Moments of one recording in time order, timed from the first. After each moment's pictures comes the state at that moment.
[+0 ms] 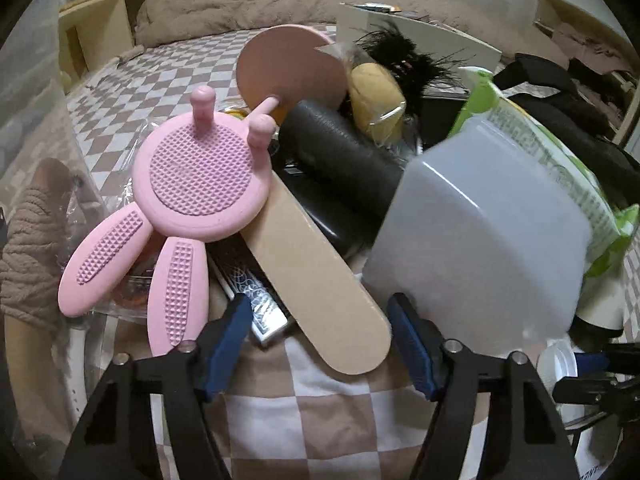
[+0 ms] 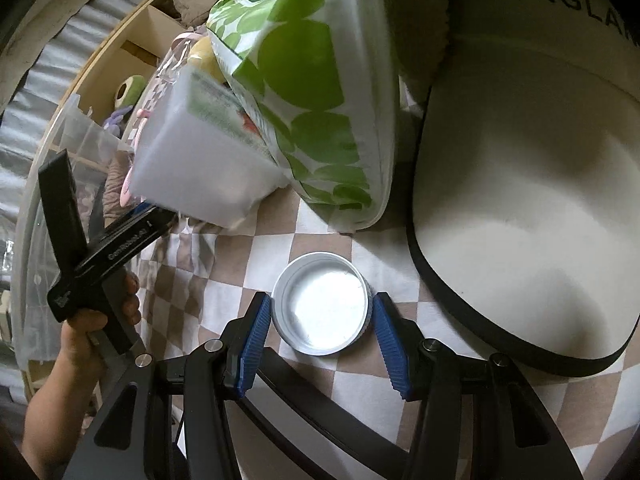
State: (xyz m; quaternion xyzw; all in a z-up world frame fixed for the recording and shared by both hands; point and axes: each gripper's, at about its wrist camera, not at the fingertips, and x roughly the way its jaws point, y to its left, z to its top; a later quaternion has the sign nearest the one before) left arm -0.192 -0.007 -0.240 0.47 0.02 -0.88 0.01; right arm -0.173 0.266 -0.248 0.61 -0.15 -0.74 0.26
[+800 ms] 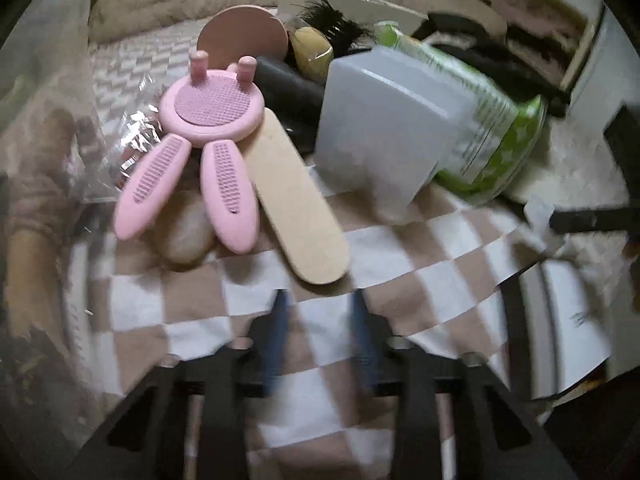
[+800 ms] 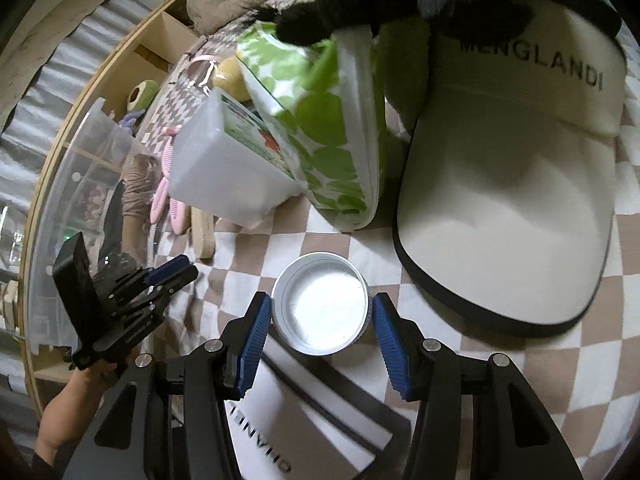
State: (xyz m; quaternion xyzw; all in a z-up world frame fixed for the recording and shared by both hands) left arm -0.113 -0.030 -0.237 0.50 0.03 -0.86 -0.10; right arm -0.159 0.279 -0.213 0.59 -0.14 -0.75 0.26
